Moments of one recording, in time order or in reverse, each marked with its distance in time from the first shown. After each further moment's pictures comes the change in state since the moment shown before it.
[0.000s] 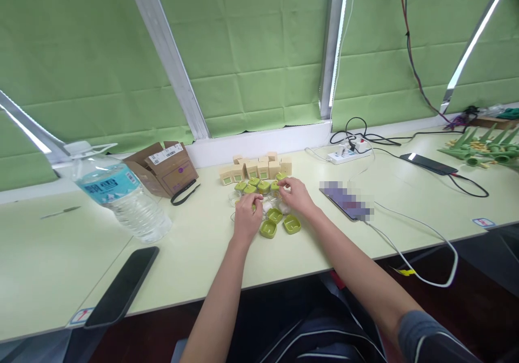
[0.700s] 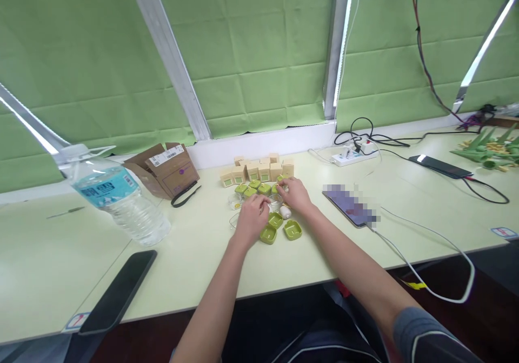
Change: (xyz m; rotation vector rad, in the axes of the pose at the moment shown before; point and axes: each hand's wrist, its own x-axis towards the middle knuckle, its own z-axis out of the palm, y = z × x) left_hand 0.013 -0.001 0.007 0.087 -0.209 0.025; right_hand 0.021 0.015 0.017 -0.145 -0.054 0.032
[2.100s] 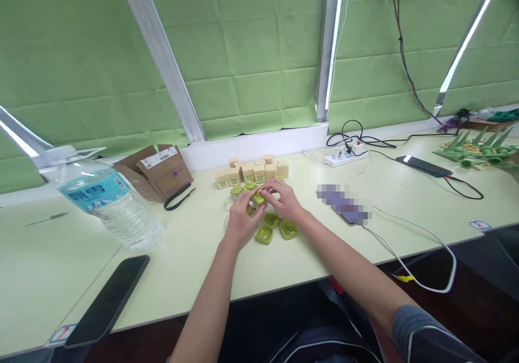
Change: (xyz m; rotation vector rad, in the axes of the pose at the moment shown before) left_hand -0.005 -0.008 -0.013 -0.064 0.182 0.193; right_hand -0.023 -0.039 -0.014 0.555 0.098 -0.467
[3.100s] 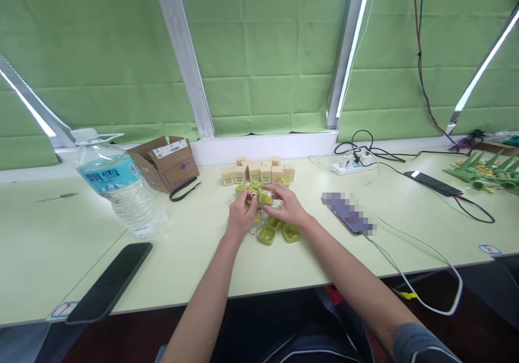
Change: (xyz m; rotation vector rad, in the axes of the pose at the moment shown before) left_hand 0.001 -0.002 -0.006 -0.132 0.062 -0.265; right_hand -0.005 -0.010 -0.004 0.000 -0.165 0.008
